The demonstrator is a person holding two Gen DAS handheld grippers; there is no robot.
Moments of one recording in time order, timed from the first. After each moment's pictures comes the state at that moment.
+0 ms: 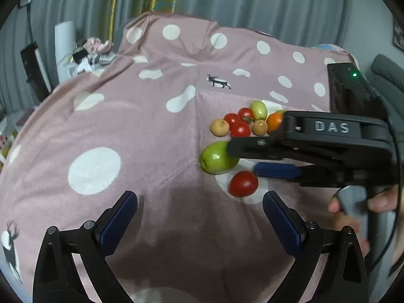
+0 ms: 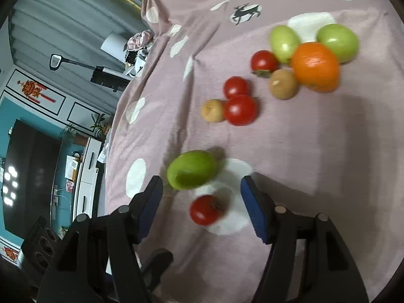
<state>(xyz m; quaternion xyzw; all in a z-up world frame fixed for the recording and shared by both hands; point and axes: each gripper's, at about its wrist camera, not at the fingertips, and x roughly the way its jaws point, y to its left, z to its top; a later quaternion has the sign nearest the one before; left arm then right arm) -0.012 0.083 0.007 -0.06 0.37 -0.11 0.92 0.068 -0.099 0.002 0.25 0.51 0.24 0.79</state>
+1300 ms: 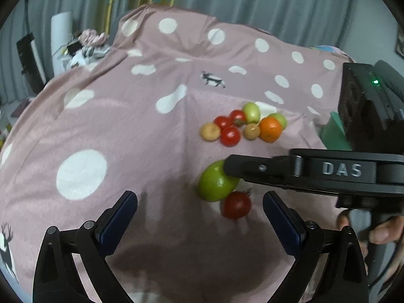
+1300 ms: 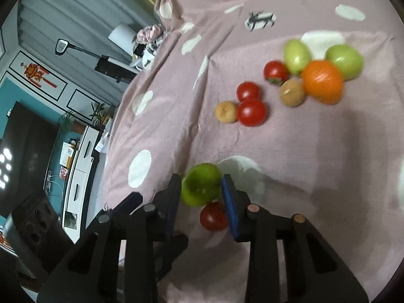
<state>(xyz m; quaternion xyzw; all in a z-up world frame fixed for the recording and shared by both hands) -0.003 0.064 0.022 -0.07 0.39 -0.12 0.91 0.056 -0.104 0.022 0.20 0.51 0.25 0.80</state>
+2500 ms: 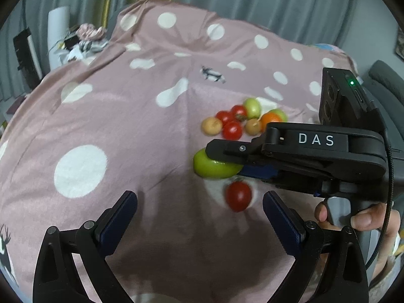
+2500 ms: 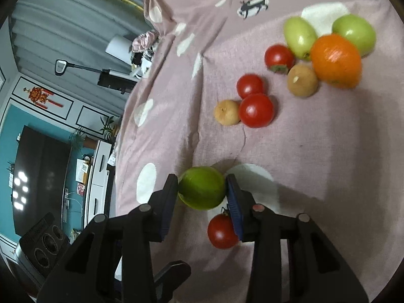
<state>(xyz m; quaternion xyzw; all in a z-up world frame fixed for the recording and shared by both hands) -0.001 0.074 0.019 -0.08 0.39 -0.14 0.91 0.076 -0.101 0.003 0.28 0.51 0.26 0.77</state>
